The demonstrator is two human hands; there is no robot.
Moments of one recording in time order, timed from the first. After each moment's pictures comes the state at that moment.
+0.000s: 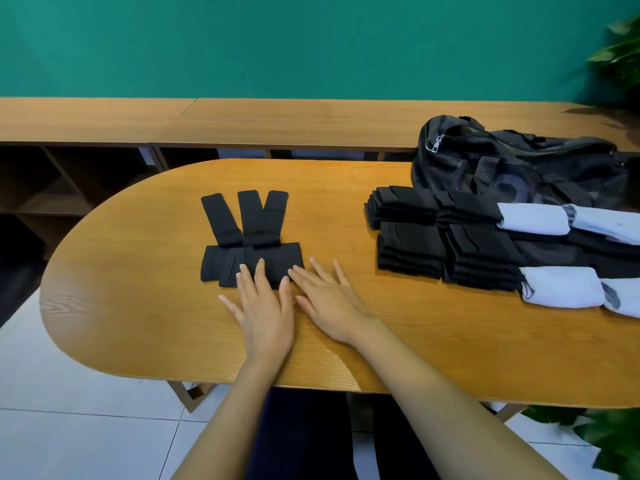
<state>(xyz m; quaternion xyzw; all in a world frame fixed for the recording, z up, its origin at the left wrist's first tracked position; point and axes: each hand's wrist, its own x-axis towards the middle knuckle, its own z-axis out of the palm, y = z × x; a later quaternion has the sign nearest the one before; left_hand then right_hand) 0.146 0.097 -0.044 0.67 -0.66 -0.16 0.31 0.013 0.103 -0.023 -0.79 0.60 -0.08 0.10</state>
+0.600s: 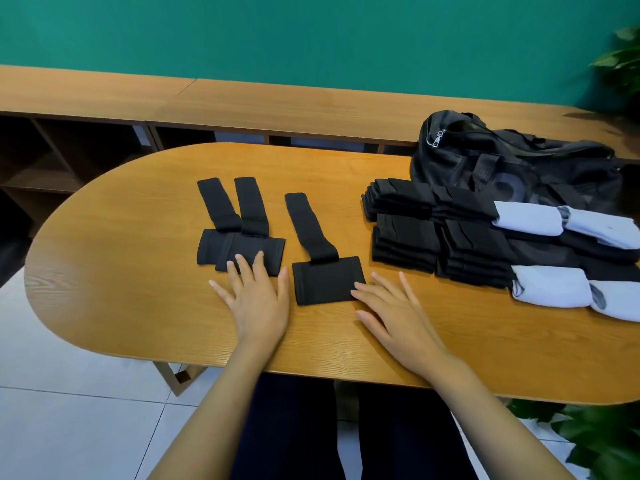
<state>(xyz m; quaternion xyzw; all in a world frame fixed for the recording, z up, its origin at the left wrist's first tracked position) 0.146 0.095 -0.044 0.69 -0.67 -0.13 0.24 -0.073 0.182 -0.035 -0.76 0.63 -0.14 0.04</state>
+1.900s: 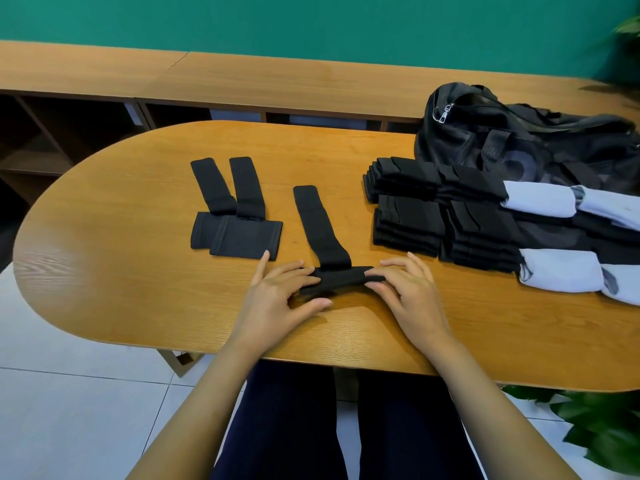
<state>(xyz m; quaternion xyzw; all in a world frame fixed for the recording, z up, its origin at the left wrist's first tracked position) 0.157 0.115 -0.045 0.39 -0.85 -0.17 0.32 -0.079 0.176 -0.038 -0.69 0.63 -0.36 0.00</state>
